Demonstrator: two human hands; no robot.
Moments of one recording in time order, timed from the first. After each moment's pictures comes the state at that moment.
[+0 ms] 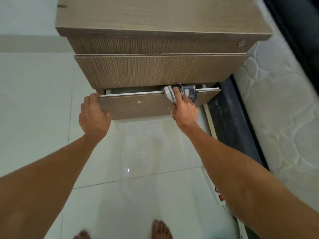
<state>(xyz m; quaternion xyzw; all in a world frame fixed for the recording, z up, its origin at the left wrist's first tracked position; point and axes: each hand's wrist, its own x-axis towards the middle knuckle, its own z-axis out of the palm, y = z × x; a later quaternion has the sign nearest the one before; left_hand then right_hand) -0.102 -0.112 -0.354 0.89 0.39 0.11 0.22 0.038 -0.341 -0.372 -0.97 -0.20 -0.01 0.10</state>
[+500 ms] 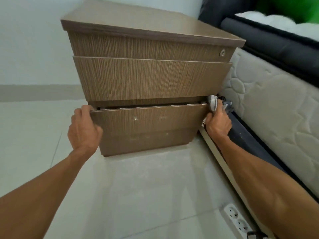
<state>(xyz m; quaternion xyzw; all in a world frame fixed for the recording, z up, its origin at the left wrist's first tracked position) -0.095 -0.098 -0.415 0.88 0.31 0.30 0.19 0.098 -0.436 -0.417 -0.96 0.03 -0.19 0.22</state>
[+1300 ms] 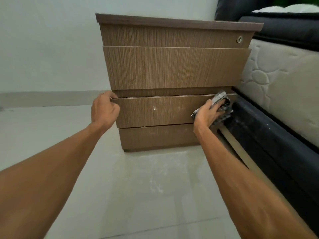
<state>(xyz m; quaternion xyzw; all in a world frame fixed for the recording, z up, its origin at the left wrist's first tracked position) -0.099 -0.083 -0.406 0.86 0.26 0.34 0.27 0.058 -0.321 -0.447 -0.68 0.12 -0.17 0.70</state>
